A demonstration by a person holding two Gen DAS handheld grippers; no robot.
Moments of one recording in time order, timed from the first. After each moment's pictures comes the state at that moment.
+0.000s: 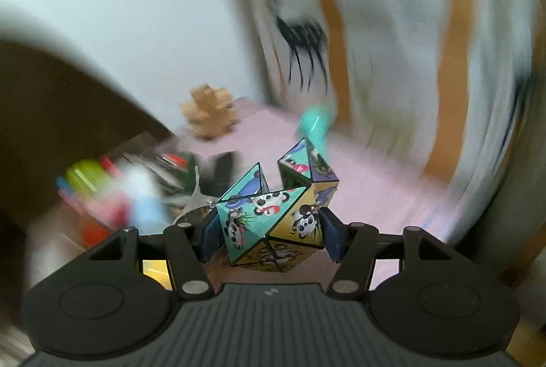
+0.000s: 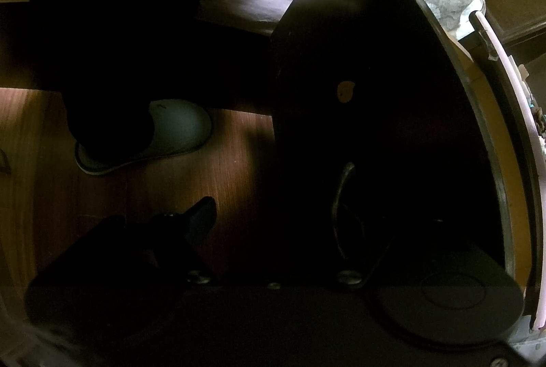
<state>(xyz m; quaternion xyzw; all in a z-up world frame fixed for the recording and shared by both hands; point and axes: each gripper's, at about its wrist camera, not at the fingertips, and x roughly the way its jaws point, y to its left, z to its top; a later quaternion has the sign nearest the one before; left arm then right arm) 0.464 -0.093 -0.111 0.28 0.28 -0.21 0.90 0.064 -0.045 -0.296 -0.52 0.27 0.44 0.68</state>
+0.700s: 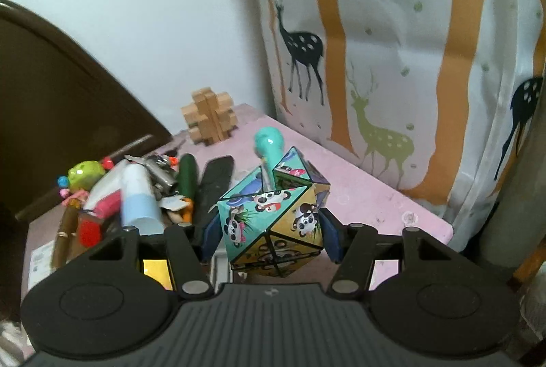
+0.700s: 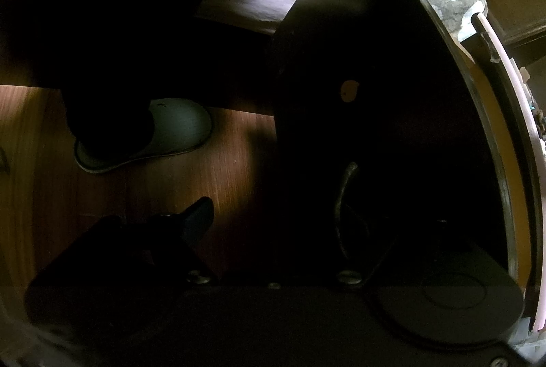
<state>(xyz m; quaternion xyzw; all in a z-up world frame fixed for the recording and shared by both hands) 0.463 -0.080 -0.107 0.17 0.28 -0.22 0.92 0.064 -0.044 -0.298 -0.52 0.27 0.44 0.68</state>
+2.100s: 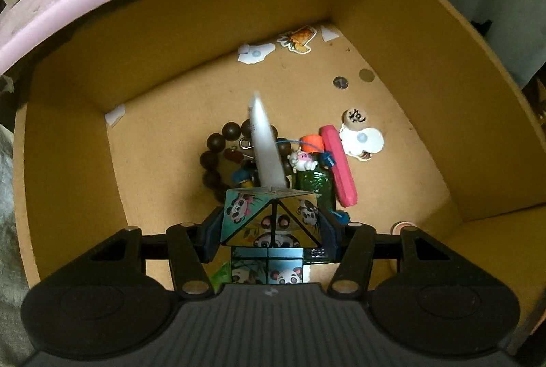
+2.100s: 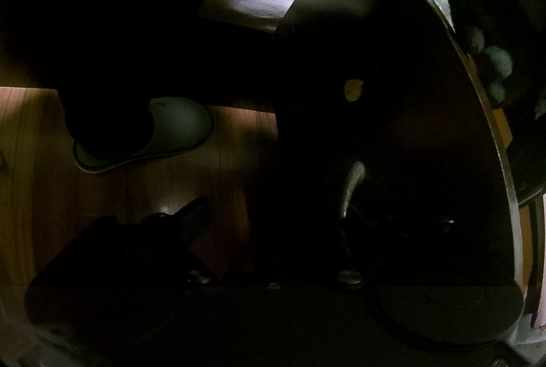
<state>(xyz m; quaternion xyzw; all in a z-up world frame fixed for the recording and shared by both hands) 0.330 0.007 -0.261 0.12 0.54 -0.14 0.82 0.061 -0.040 -0.303 -0.52 0.27 0.43 0.68</state>
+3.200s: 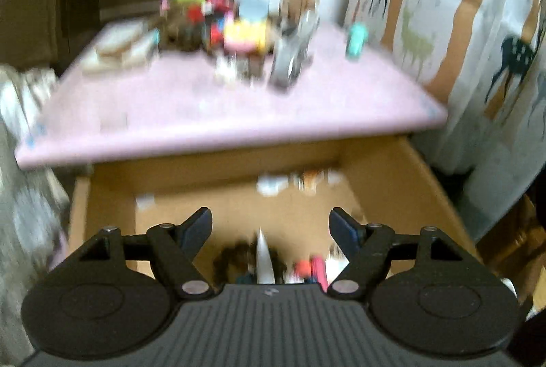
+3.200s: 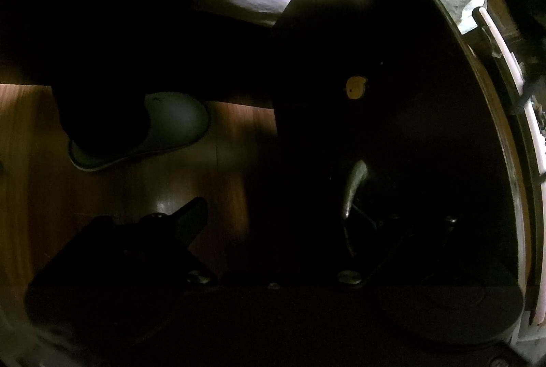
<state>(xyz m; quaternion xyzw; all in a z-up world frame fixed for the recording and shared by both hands) 0.323 0.021 -0.171 0.00 0.36 -0.11 0.92 0.059 -0.035 -0.307 -0.53 0.27 0.42 0.69</state>
